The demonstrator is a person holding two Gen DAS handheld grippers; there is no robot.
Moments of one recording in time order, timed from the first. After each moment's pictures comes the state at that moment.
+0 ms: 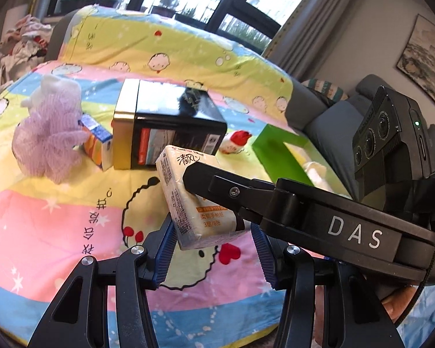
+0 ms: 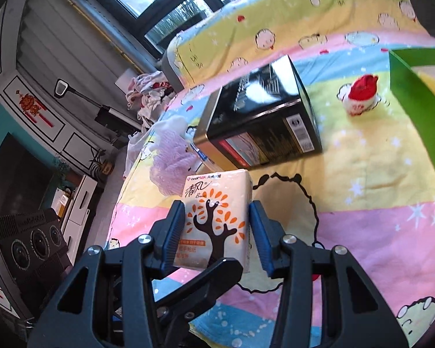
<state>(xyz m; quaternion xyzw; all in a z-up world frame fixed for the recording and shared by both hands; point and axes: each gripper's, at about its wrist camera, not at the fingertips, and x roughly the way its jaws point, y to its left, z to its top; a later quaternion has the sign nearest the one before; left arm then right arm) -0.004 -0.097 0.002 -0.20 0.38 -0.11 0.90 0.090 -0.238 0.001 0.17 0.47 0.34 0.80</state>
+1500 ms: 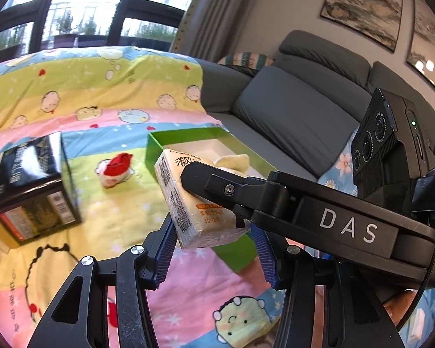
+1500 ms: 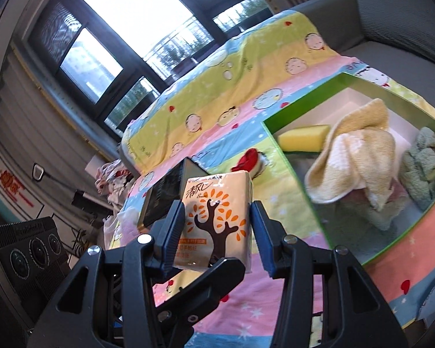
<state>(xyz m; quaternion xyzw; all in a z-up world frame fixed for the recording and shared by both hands) 0.051 -0.246 0.036 -0.08 0.35 -0.27 0.89 0.083 -0.396 0.030 0.28 0.36 0.19 0.87</state>
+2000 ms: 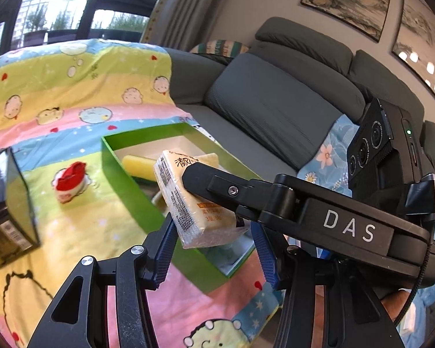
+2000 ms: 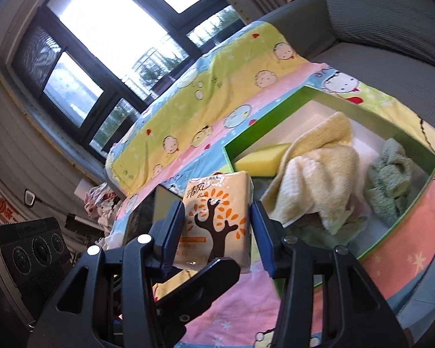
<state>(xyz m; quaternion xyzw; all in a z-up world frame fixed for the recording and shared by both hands) 0.083 -0.293 0.036 -0.07 0.37 -0.33 0.87 0.095 -0.447 0.028 0.31 0.35 0.14 0.87</state>
